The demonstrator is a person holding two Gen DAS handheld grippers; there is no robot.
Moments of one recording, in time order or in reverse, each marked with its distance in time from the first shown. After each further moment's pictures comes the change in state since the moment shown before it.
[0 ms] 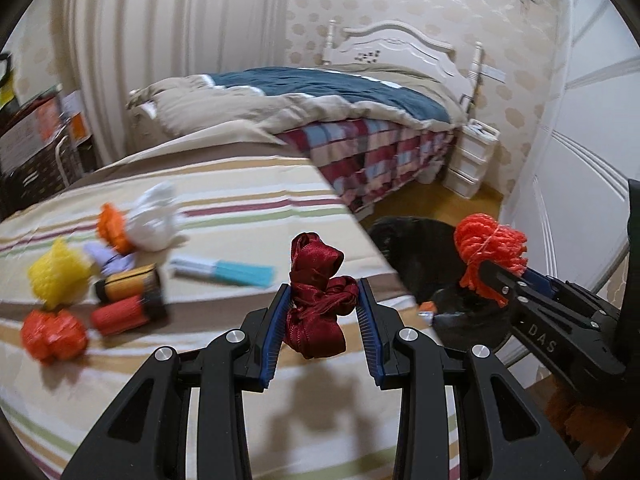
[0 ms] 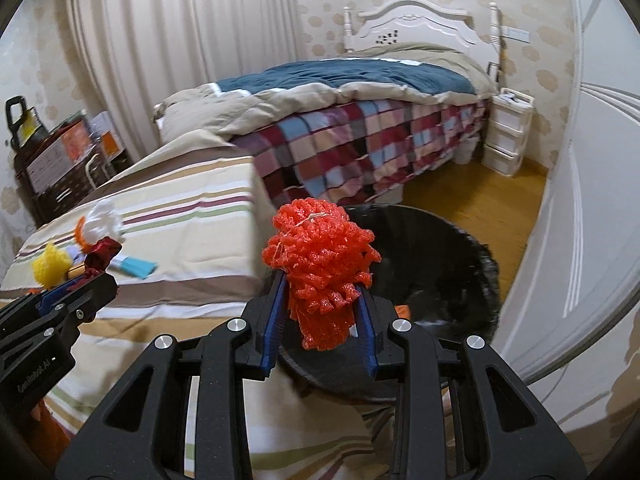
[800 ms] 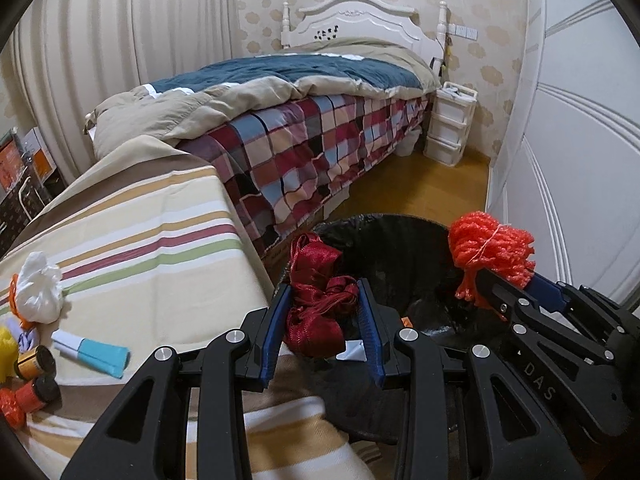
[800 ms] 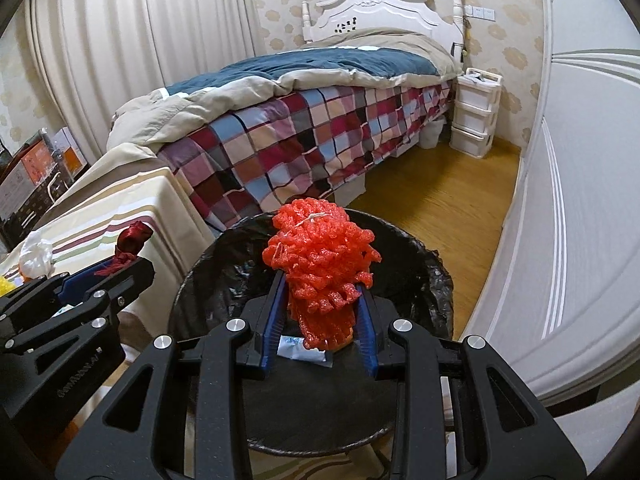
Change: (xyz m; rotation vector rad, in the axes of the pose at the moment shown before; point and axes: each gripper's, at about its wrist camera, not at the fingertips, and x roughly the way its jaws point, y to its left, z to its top) left arm 0.099 -0.085 0.031 0.136 0.076 -0.022; right arm 0.048 -0.073 0.016 0.081 0.030 -0.088
